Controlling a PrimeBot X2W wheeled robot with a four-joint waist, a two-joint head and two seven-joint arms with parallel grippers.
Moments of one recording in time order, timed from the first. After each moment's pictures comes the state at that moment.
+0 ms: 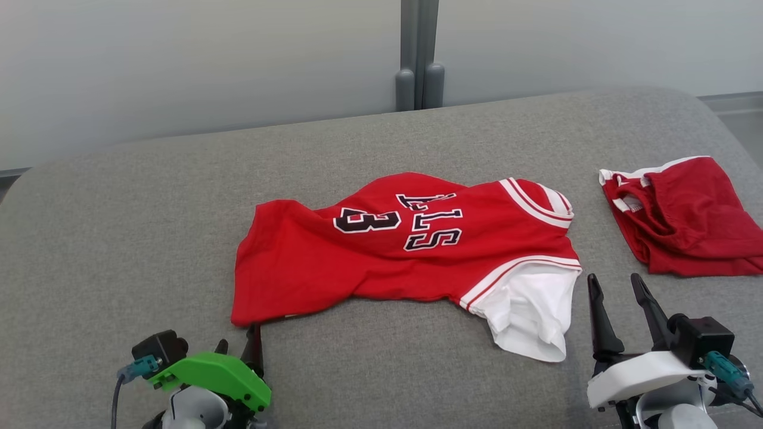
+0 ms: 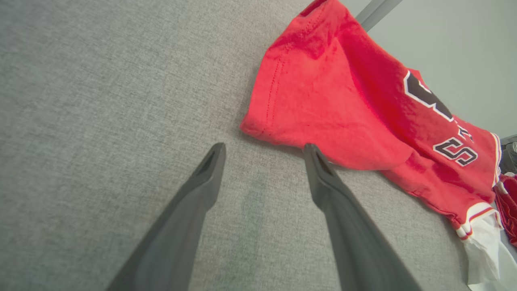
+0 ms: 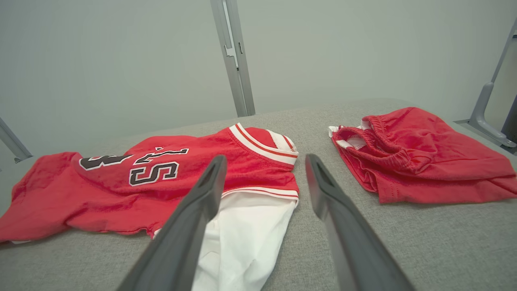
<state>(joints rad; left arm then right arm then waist) -0.17 0.05 -0.14 0.56 -0.71 0.02 0.03 -0.02 -0.05 -0.04 0.23 0.19 0.13 -0.26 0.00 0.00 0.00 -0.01</state>
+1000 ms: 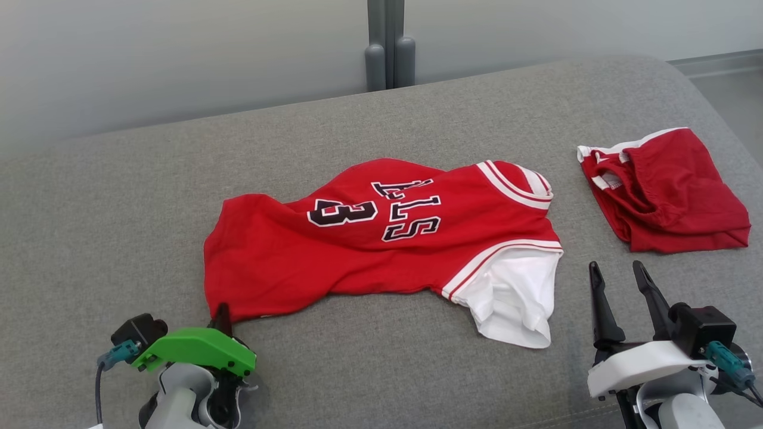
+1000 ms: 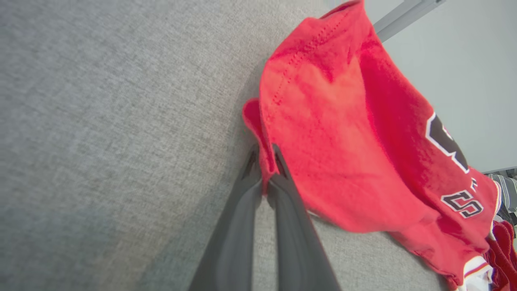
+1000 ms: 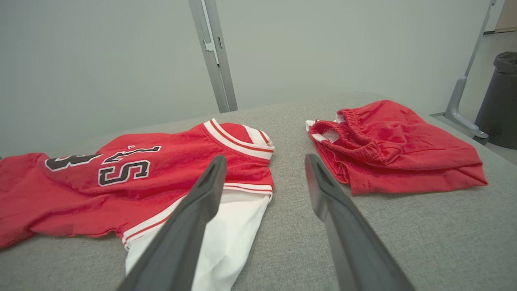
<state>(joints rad) -0.39 0.05 -0.16 0.92 -0.92 -0.05 -0.13 -0.05 -0.05 -0.05 0.23 0.18 0.13 -0.26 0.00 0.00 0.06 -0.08</state>
